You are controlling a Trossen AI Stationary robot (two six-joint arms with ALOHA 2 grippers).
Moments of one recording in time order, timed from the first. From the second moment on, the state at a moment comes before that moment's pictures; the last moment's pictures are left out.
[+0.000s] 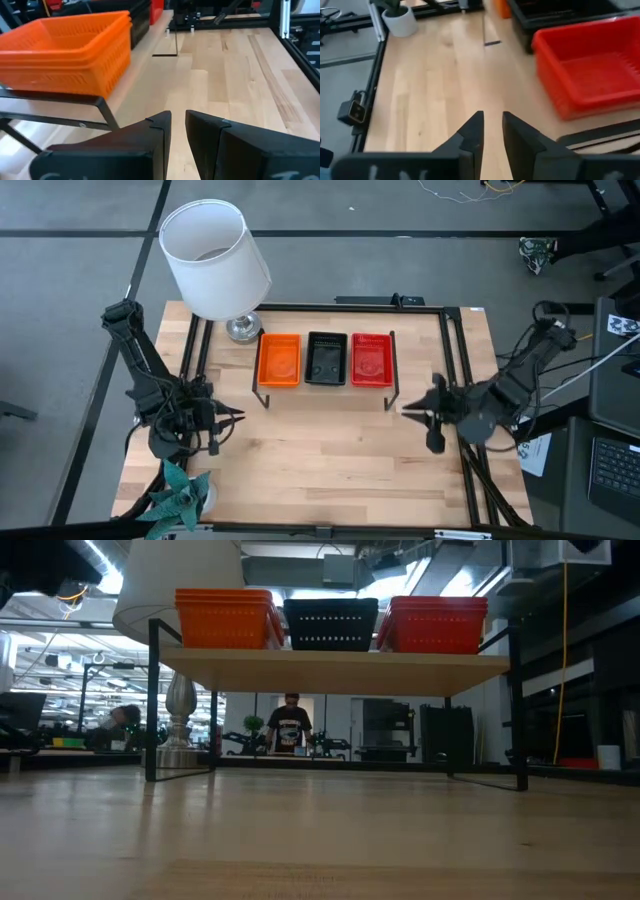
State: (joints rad) left arm -1.06 0.83 0.50 -0.34 -1.19 -0.59; right arm 0.76 0.98 0.98 -0.81 0.71 0.73
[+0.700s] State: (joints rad) left arm -0.76 0.61 0.08 0.57 -0.74 0.07; right arm 0.78 1.03 0.23 0.62 0.67 0.33
